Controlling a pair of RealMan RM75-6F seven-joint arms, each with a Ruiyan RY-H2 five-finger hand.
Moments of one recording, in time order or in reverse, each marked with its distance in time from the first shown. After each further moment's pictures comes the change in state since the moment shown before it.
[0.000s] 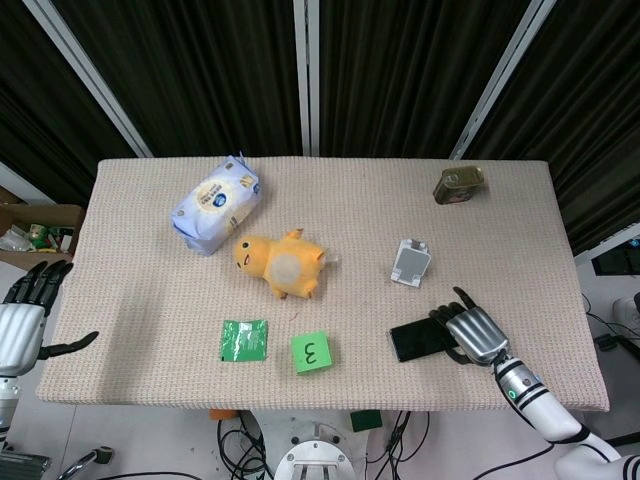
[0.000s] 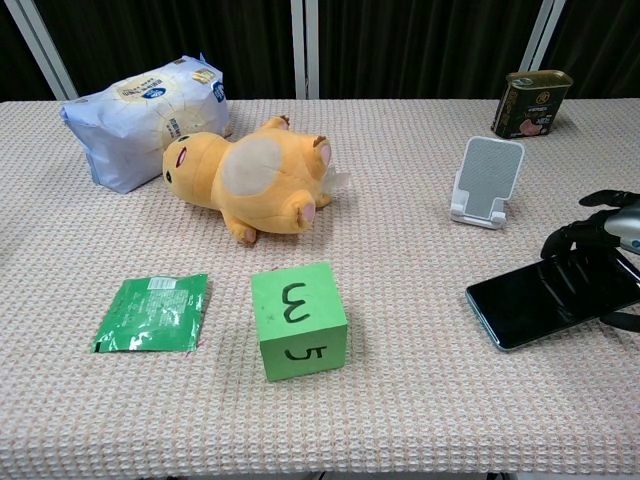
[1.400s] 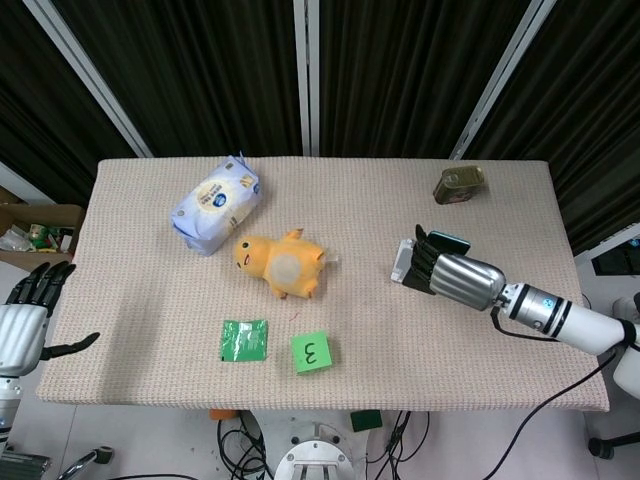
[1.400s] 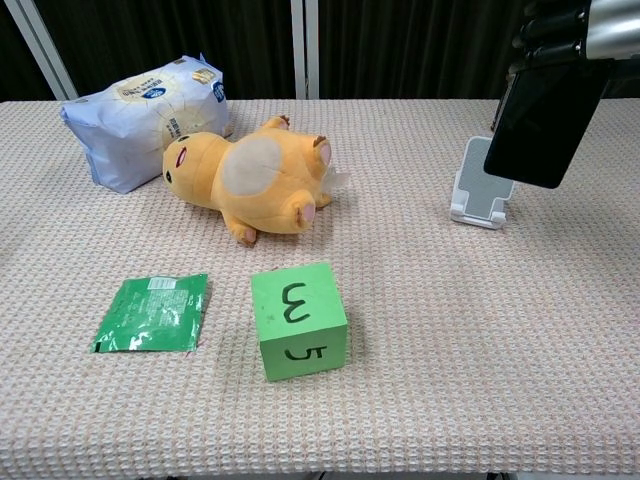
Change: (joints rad) left arm -0.001 -0.001 0.002 -0.005 -0.002 -0.005 0.013; right arm 0.359 0.368 0.147 0.088 -0.622 -0.049 -0.356
